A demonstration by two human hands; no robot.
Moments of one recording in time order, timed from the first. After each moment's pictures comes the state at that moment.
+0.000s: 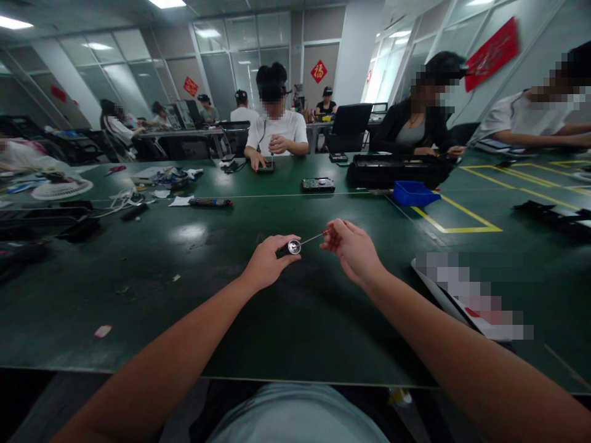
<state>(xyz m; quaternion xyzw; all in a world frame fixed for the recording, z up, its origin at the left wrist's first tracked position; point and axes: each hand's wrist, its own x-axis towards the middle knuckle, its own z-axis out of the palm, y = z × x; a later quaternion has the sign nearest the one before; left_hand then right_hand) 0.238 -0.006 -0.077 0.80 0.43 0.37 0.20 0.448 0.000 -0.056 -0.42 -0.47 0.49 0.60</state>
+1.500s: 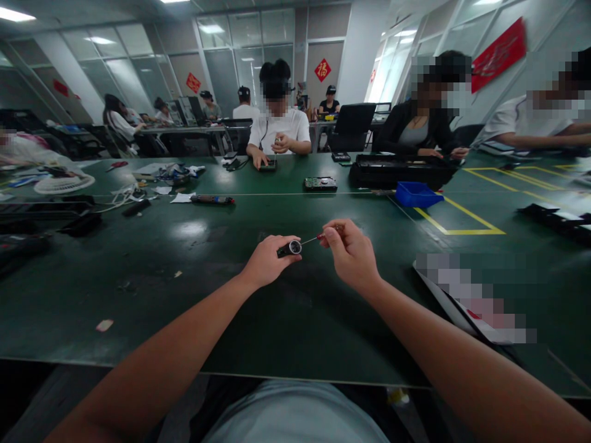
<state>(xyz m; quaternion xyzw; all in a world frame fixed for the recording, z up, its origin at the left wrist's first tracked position) 0.236 -0.006 -0.077 0.81 0.46 0.34 0.16 0.445 -0.029 -0.046 -0.44 -0.70 0.18 0.53</state>
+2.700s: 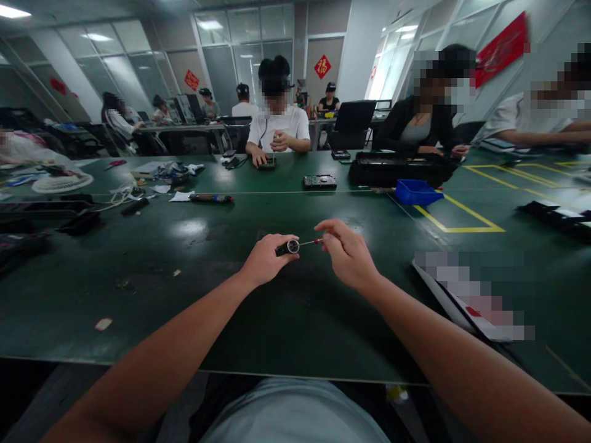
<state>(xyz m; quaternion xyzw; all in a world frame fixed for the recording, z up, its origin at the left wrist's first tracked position) 0.234 -0.004 -0.081 0.81 0.45 0.34 0.15 0.448 -0.032 -0.040 -0.44 -0.75 0.18 0.46</state>
